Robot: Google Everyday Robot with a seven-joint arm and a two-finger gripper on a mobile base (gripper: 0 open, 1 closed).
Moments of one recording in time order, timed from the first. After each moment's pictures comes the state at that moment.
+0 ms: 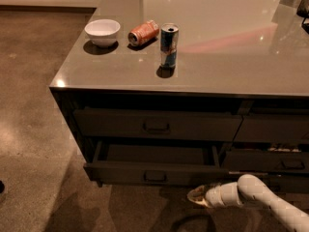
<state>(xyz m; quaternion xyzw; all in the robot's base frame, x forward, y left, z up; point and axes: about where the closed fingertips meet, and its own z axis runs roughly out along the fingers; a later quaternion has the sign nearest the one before) 0.476 -0.183 0.329 -0.60 0.68 0.23 0.35</state>
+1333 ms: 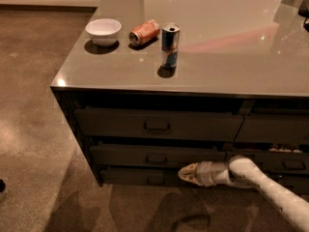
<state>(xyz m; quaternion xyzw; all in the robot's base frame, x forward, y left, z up) 0.553 -0.152 0.374 -0.61 0.65 0.20 0.41</state>
